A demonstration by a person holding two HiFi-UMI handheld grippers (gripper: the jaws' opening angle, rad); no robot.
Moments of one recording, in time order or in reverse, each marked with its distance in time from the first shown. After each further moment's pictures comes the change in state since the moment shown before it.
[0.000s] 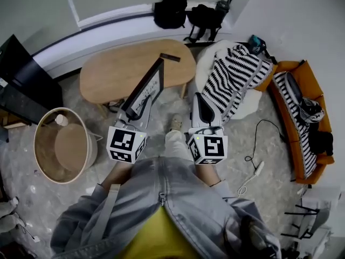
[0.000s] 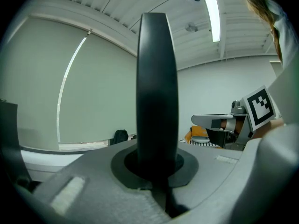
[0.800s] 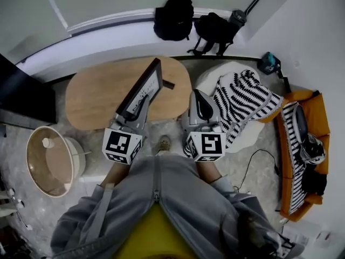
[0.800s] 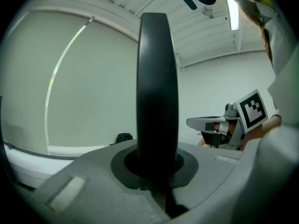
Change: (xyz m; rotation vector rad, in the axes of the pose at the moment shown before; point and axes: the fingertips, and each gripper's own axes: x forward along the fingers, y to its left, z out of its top) left arm 0.340 0.107 0.031 -0.031 -0.002 0.104; right arm 0.321 -0.210 -0.035 -0.019 0.050 0.153
